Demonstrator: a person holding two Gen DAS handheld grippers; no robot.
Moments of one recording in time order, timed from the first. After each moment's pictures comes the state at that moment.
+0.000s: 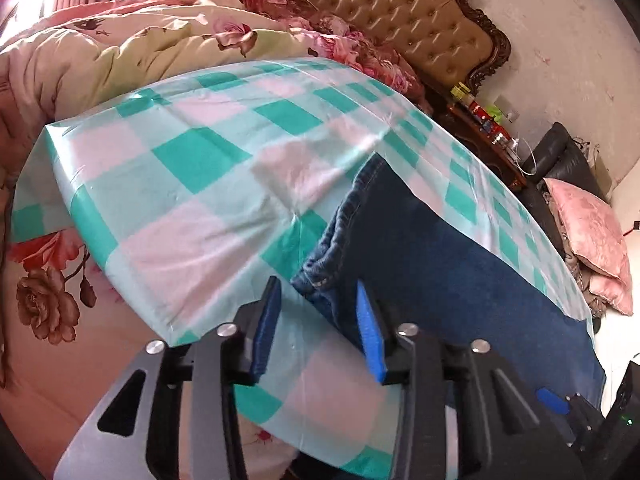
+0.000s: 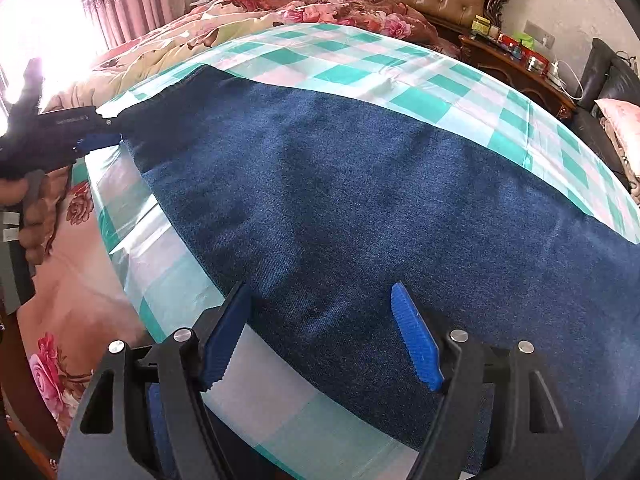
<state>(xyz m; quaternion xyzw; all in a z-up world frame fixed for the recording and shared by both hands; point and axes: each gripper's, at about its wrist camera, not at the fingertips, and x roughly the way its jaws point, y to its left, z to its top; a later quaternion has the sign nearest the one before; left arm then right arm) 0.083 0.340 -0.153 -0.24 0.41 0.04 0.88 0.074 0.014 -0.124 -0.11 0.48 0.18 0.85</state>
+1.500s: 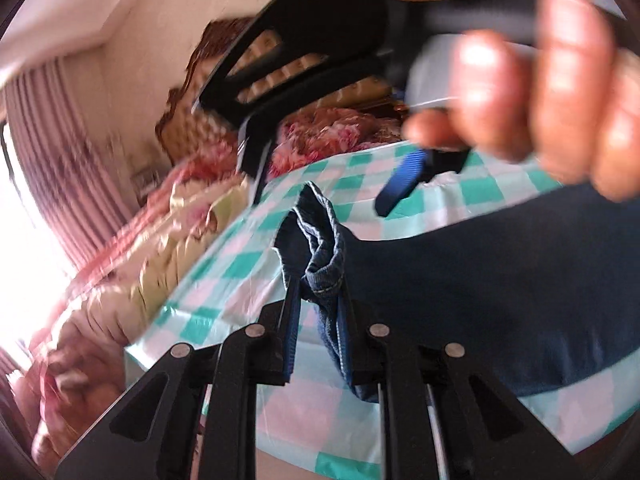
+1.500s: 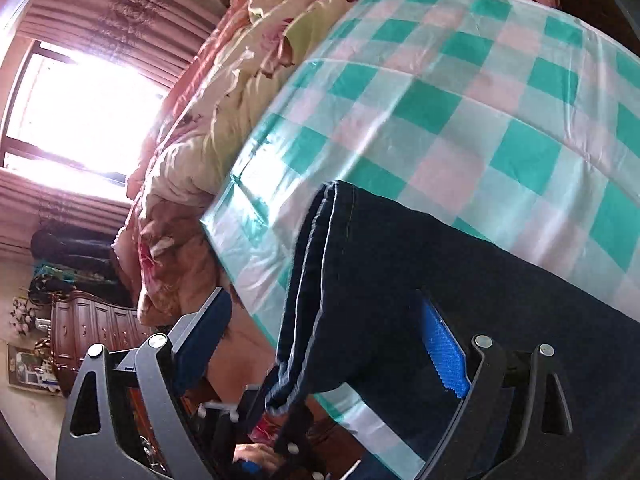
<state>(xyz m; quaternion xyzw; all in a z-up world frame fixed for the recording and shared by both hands) 0.062 0.170 -0.098 0.18 0.28 0.08 0.94 0.266 0.134 -0.055 0.10 0.64 0.34 0.68</state>
